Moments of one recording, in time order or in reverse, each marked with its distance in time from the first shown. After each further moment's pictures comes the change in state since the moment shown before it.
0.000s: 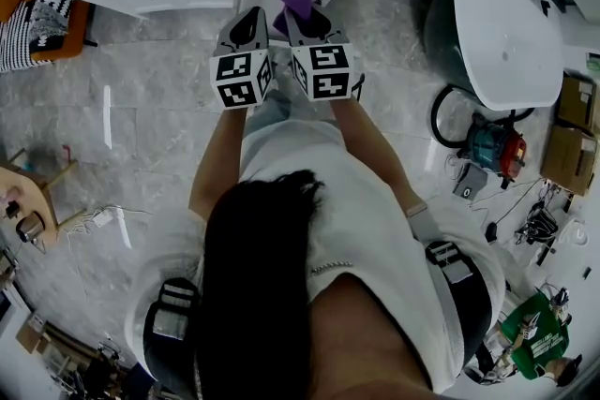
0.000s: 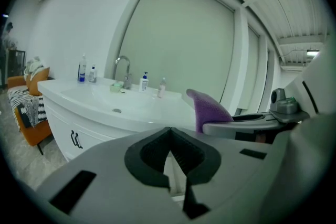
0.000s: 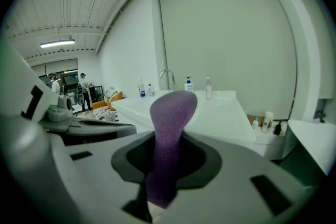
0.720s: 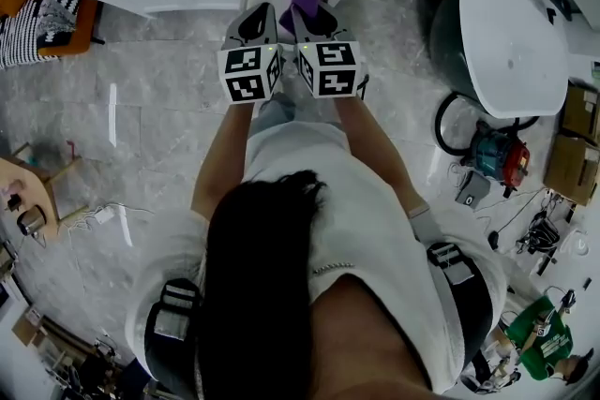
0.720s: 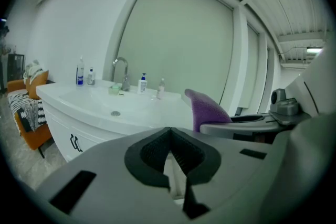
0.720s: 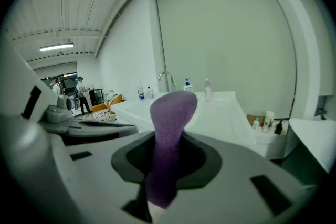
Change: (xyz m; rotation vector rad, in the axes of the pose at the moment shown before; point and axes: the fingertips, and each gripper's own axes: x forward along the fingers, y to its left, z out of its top) left arm 0.013 -0.008 0.011 0.025 0.007 0.007; right arm 0.006 -0.011 0.008 0.025 -0.012 0.002
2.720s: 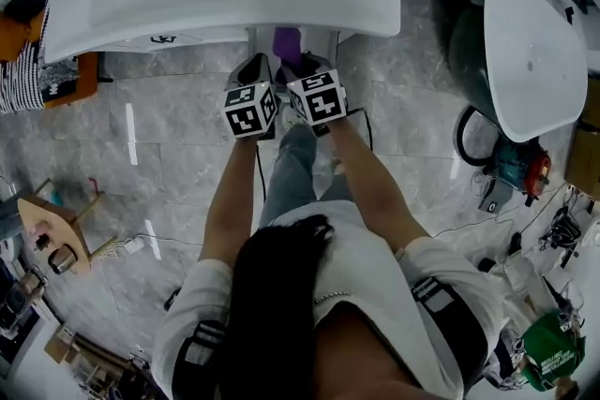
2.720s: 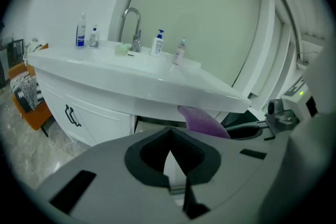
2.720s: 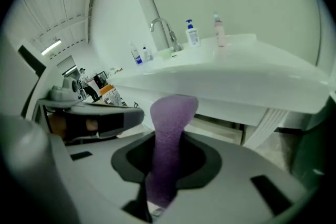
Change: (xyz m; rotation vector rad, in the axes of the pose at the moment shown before) left arm 0.104 0.089 -0.098 -0.110 0.314 0.045; right arm 0.135 0.000 -0.124 0.125 0.395 0.134
